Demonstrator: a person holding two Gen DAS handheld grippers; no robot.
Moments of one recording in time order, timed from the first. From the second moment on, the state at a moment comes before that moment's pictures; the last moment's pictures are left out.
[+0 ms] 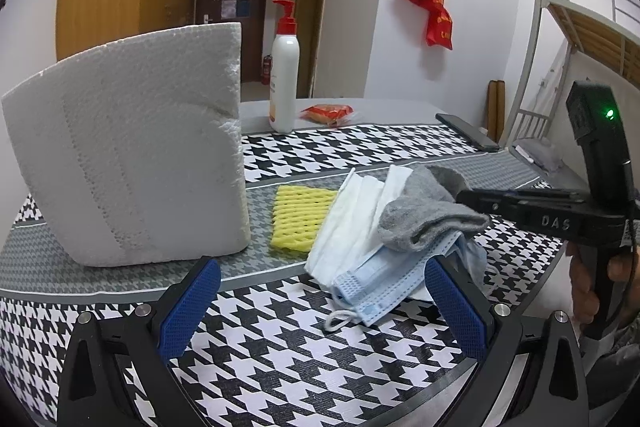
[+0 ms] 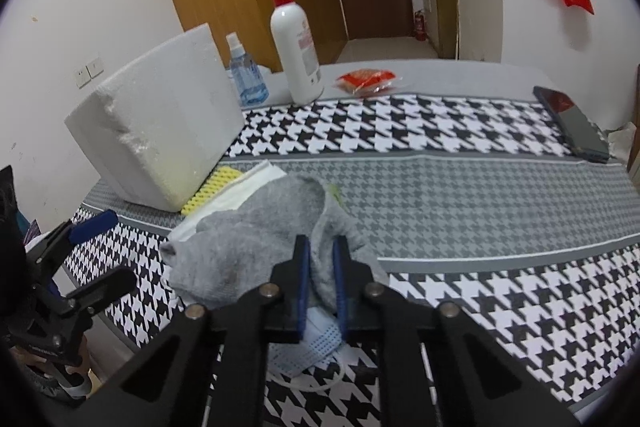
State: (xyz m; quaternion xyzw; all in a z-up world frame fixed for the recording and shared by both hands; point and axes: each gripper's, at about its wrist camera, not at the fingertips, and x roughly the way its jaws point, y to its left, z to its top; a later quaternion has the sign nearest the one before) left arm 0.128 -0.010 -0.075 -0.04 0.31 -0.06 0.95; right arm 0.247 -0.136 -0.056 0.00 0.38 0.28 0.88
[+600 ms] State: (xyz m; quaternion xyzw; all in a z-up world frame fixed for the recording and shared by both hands) left arm 0.122 -0.015 -0.073 -0.03 0.30 -0.08 0.95; right arm 0.260 -0.136 -0.059 0.02 0.38 0.31 0.87
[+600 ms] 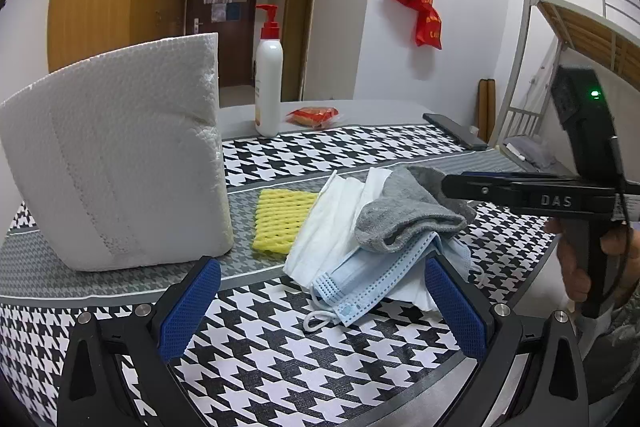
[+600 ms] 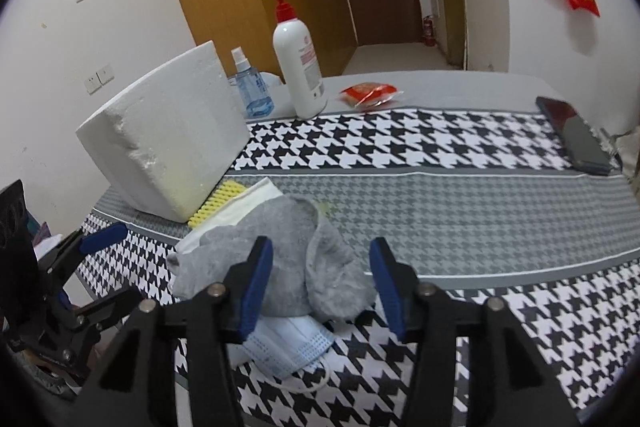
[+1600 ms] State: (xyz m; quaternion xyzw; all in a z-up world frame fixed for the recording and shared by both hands) left arm 0.119 -0.018 -0.067 -0.04 0.30 -0.08 0.95; right arm 0.277 -0.130 -0.080 0.03 0.42 0.35 0.83
